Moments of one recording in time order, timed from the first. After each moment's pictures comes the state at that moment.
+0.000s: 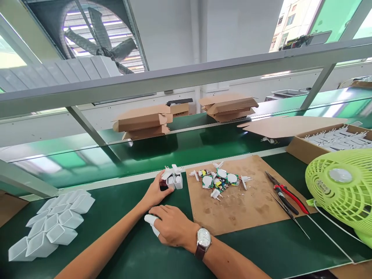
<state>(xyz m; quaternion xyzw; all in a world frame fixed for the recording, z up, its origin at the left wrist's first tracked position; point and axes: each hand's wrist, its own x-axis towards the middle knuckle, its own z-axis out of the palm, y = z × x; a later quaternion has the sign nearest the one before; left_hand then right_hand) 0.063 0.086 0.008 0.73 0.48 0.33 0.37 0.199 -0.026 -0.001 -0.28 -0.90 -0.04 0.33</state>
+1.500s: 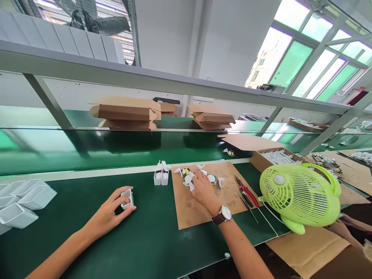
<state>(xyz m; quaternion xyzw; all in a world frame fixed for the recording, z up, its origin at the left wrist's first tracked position) -0.037 0.026 -0.011 0.86 0.38 0.33 0.14 0.335 -0.019 0.047 -0.65 -0.75 -0.09 0.11</state>
